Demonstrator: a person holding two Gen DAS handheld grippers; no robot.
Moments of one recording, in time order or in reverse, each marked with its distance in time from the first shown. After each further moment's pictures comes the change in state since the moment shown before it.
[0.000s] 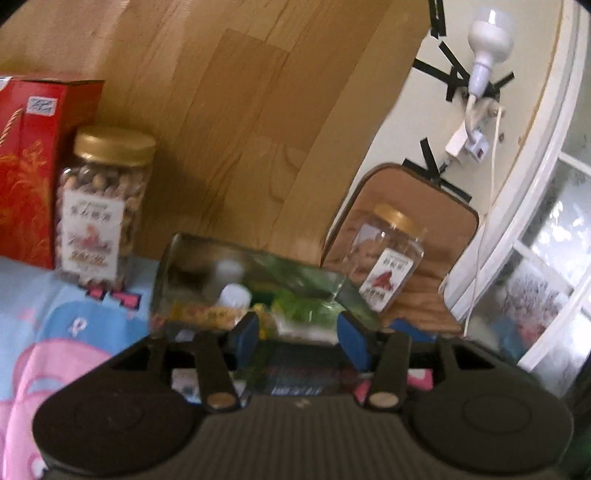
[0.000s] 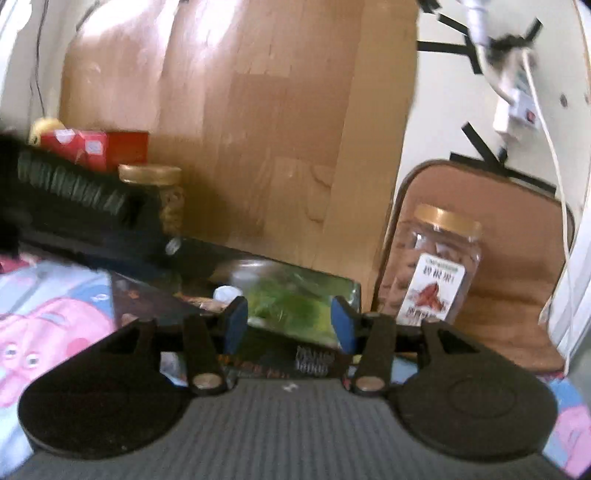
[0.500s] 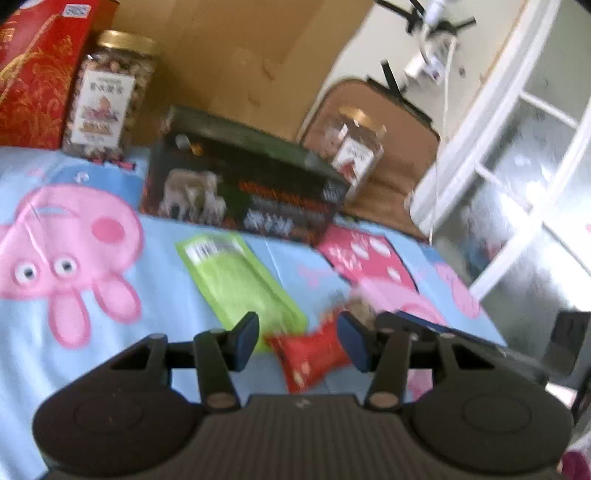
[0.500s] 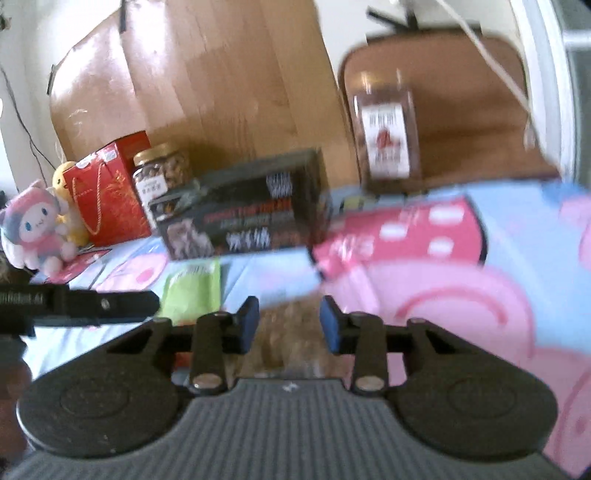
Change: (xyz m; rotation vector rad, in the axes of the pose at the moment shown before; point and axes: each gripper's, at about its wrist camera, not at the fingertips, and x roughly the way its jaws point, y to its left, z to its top) left arm -0.046 0.000 -0.107 0.015 0.173 -0.105; right arm -0.083 -0.034 -0.085 0.394 0.178 0.149
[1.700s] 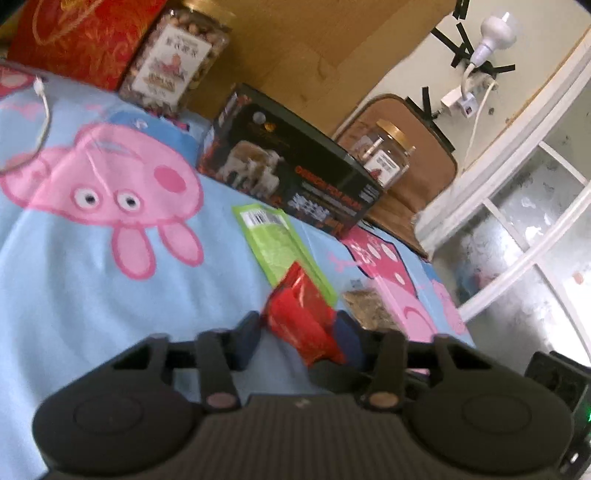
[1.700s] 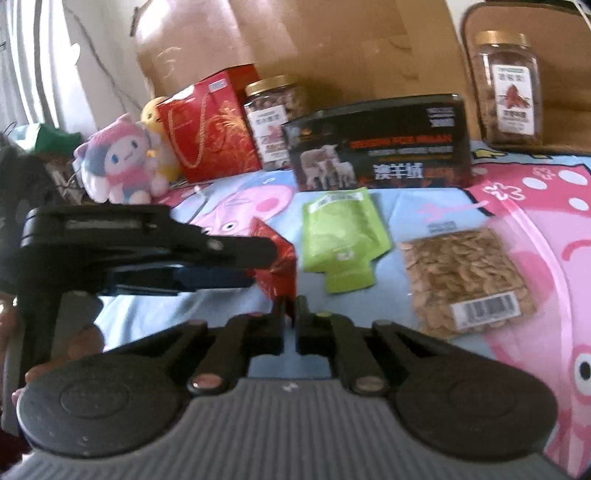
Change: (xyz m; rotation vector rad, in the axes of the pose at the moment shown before) left arm -0.027 0.049 -0.018 -0.230 0.012 -0.104; right arm 0.005 0.082 -0.035 -0.115 0.140 0.248
